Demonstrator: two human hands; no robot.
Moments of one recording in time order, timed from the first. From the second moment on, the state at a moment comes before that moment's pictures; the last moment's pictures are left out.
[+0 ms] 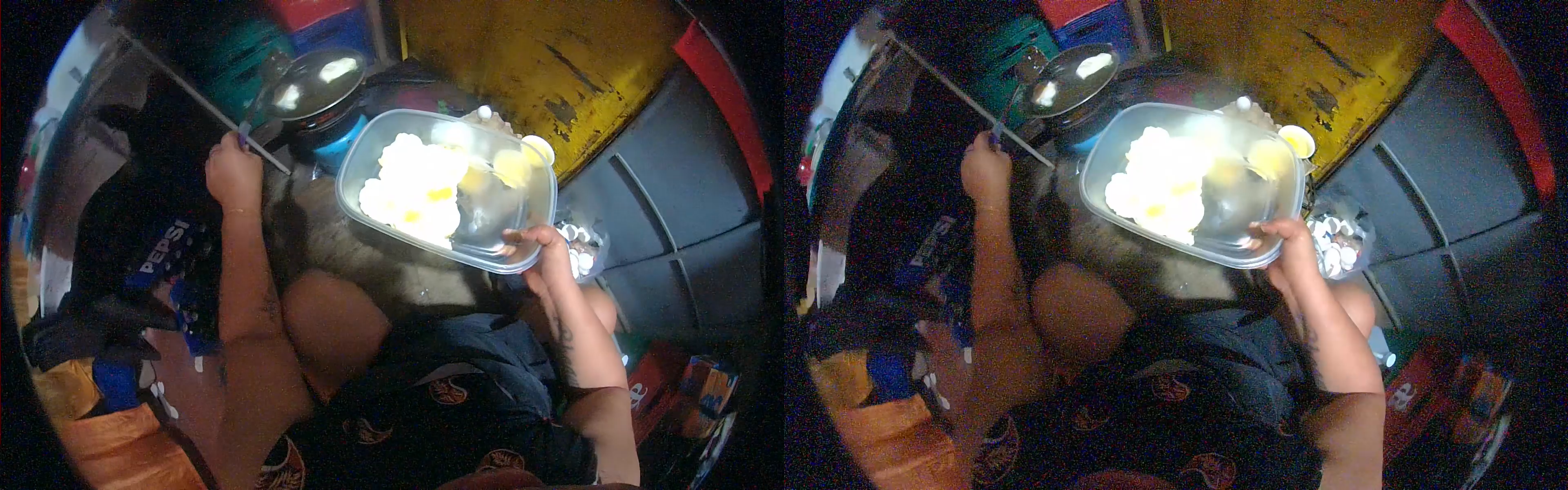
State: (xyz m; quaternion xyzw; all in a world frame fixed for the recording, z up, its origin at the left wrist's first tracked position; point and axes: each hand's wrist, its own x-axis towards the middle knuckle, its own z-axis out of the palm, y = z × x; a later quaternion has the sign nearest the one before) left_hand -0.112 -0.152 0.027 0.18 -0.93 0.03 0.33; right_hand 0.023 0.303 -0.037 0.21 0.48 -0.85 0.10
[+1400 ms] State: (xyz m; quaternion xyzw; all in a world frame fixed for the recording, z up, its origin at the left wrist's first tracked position) left_hand -0.118 -0.165 0.080 0.19 -0.97 0.02 0.14; right_hand 0.031 0.308 -0.036 0.18 0.46 -0.86 0.10
